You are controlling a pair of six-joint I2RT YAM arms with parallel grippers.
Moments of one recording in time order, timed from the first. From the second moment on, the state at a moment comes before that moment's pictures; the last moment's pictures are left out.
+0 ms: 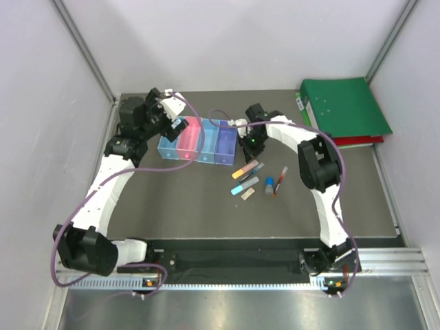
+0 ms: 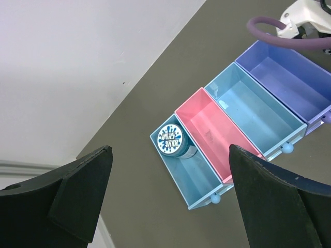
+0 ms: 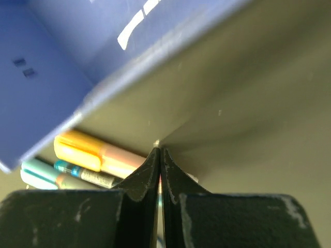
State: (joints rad) left arm -0.19 1.27 1.22 -0.26 0.30 0.64; right arm 0.48 2.25 1.81 -0.82 -0.37 -0.27
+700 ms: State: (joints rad) left arm -0.19 1.21 1.20 -0.25 0.30 0.63; right arm 0.48 2.15 1.97 -0.97 -0.29 -0.27
